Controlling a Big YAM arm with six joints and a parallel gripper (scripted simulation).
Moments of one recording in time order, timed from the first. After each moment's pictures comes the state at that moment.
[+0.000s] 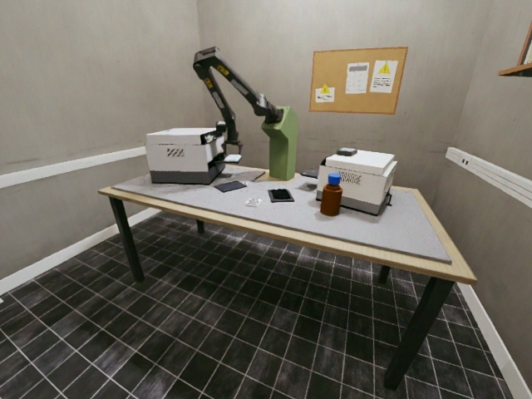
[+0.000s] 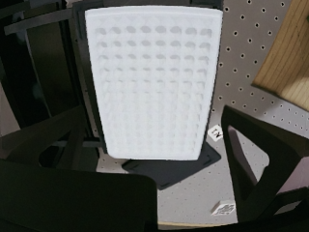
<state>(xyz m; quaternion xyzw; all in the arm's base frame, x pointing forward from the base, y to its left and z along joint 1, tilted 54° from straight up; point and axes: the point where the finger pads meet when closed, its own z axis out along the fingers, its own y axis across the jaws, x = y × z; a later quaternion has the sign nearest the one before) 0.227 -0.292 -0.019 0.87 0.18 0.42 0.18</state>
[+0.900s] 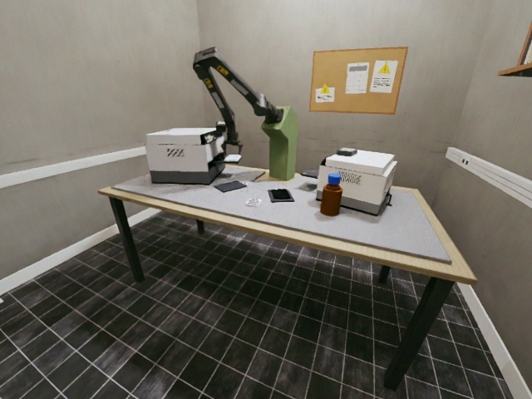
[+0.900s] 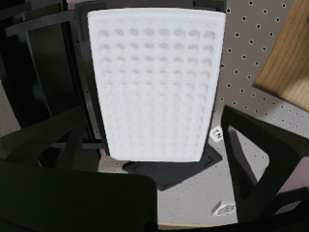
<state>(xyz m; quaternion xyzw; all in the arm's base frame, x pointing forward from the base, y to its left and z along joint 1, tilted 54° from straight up) 0.228 -0.295 -0.019 0.87 0.18 0.41 0.18</state>
